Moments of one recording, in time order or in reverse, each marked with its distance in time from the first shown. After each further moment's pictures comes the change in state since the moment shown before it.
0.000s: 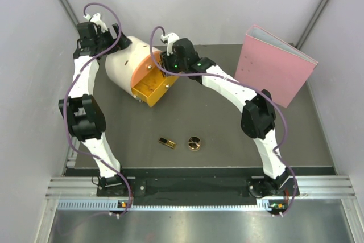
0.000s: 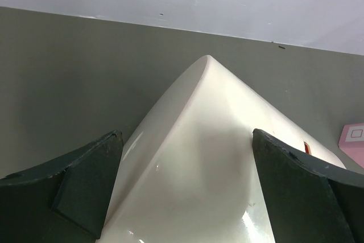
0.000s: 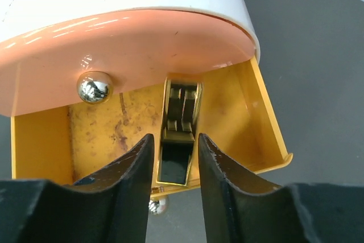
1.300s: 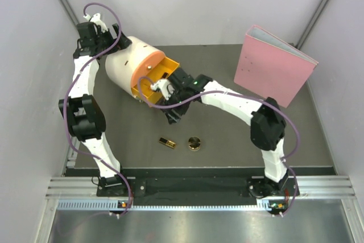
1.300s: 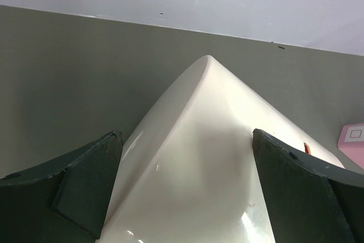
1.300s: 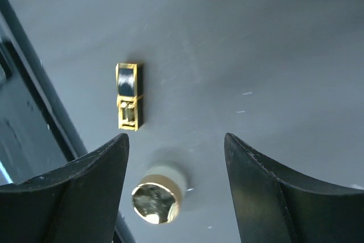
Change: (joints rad) left arm 0.000 0.000 0.002 -0.003 0.000 -0.005; right arm 0.138 -0.208 -0.307 -0.445 -0.241 -0.281
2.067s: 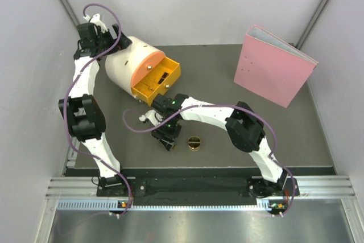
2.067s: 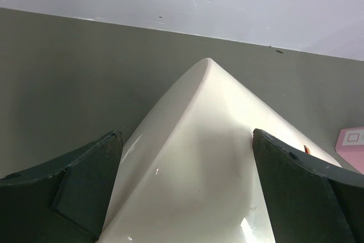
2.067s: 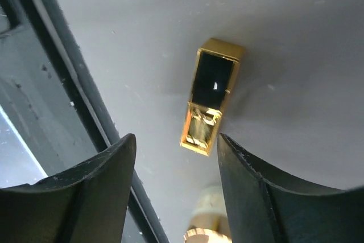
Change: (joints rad) left arm 0.000 -0.003 -0.026 0.035 0.000 -0.016; right arm 0.163 0.211 0.031 -0.135 -0.082 -0.018
